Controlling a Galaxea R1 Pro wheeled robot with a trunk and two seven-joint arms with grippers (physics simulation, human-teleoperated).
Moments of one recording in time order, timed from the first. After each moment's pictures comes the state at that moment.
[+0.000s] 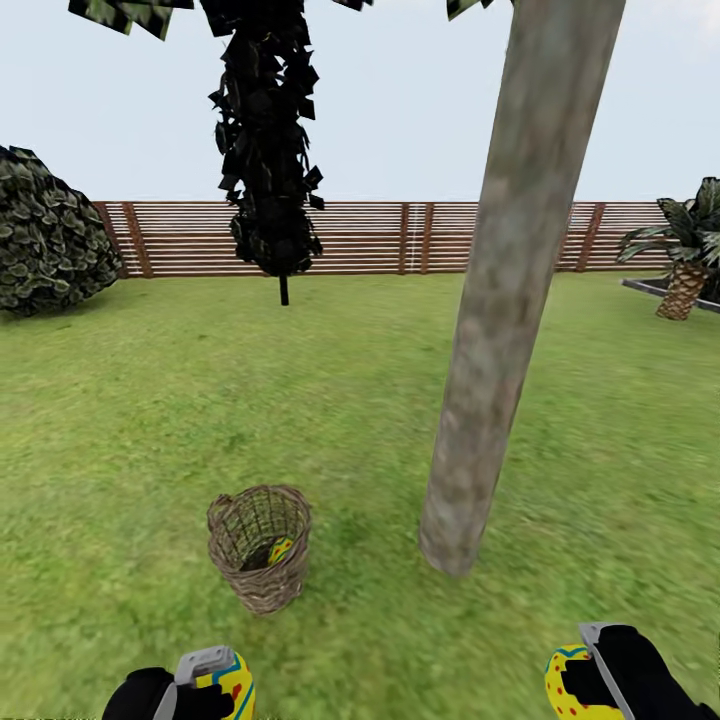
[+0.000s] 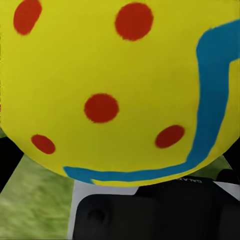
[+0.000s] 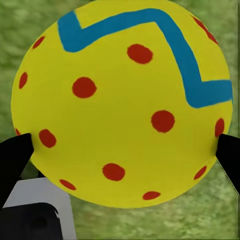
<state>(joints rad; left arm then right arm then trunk) -0.19 0.04 0.11 -0.97 0.11 0.83 -0.02 -0.28 -0.22 -0.10 -0.97 0.09 0.94 0.06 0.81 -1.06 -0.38</state>
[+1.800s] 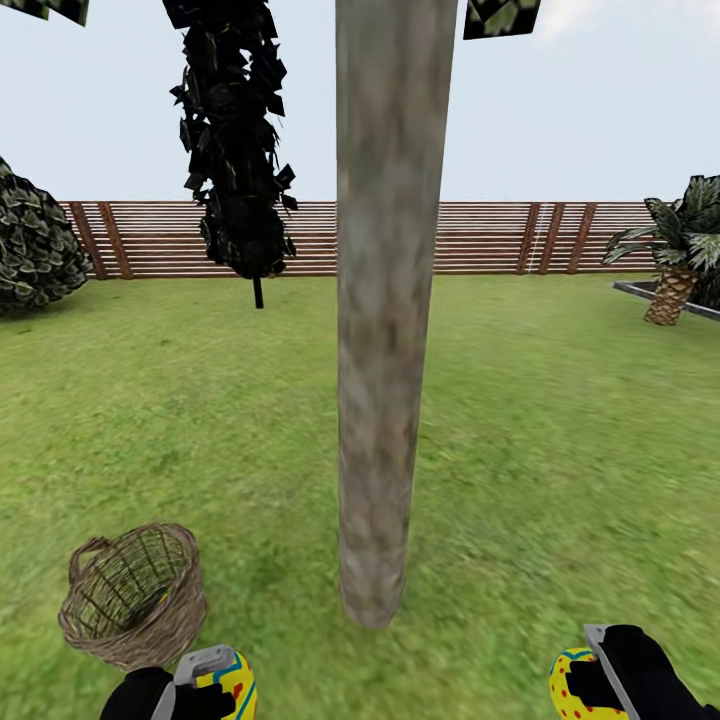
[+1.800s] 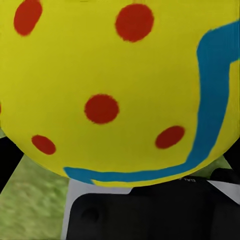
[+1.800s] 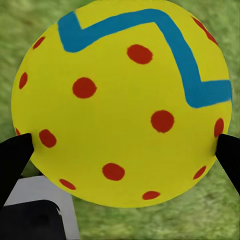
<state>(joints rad) -0.19 0.04 0.12 -0.98 0.13 0.84 -0.03 -0.28 -0.23 -0.12 -0.98 0.09 0.96 0.06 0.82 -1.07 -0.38</state>
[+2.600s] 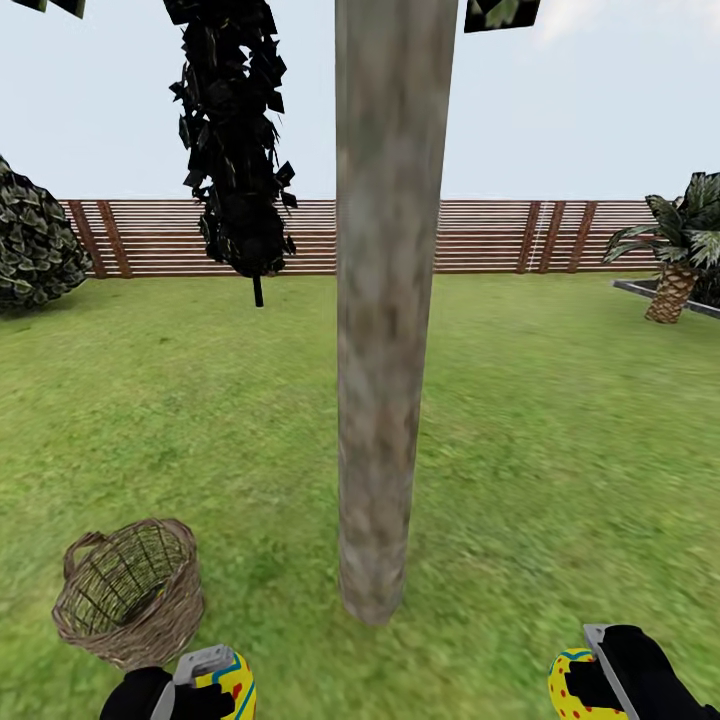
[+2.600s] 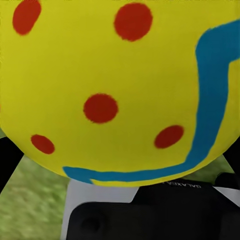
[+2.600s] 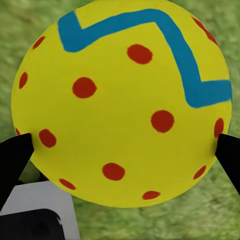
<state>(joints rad) -0.19 0.04 0.12 -0.98 0.13 0.84 -0.03 -0.28 -0.22 -0.12 -0.98 0.08 0.96 0.06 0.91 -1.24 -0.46</state>
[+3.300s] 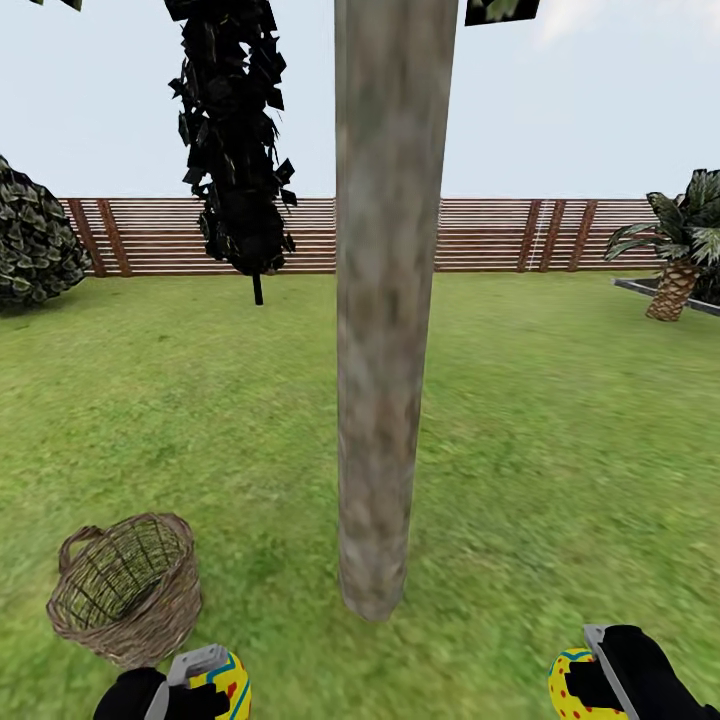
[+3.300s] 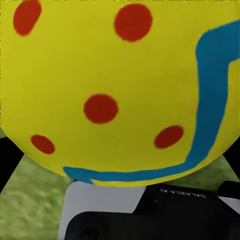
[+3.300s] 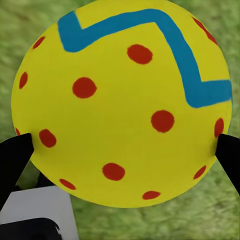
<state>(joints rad) -0.19 0.04 0.16 -0.98 0.13 0.84 -0.03 -0.28 -0.22 -0.12 -0.98 0.08 0.96 0.06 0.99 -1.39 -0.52</state>
